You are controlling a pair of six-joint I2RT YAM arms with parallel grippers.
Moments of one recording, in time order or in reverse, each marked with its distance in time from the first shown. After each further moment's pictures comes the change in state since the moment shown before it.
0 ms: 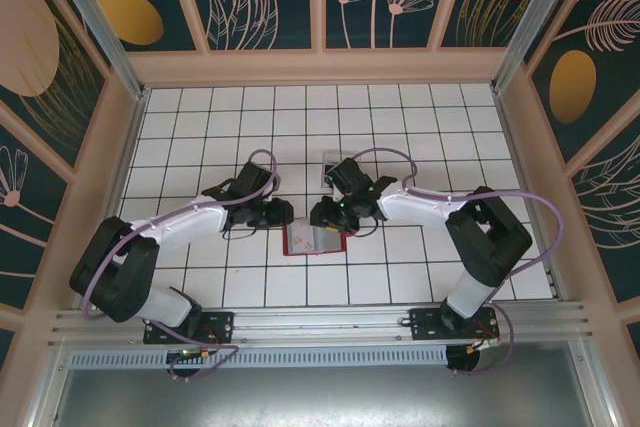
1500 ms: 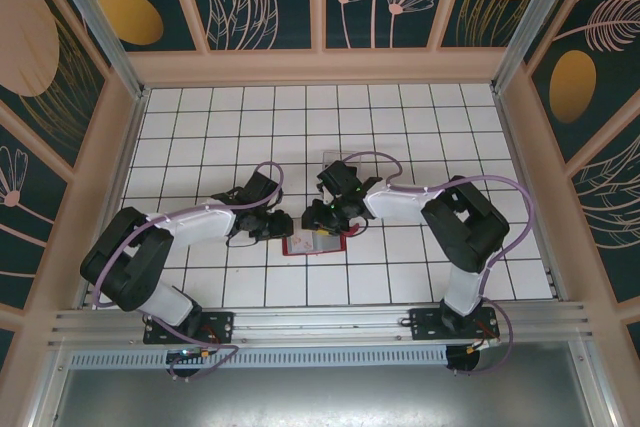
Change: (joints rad) left arm -0.031 0.071 -0.036 0.011 -0.006 -0.024; right arm 0.024 0.139 0.049 0.054 -0.043 -0.003
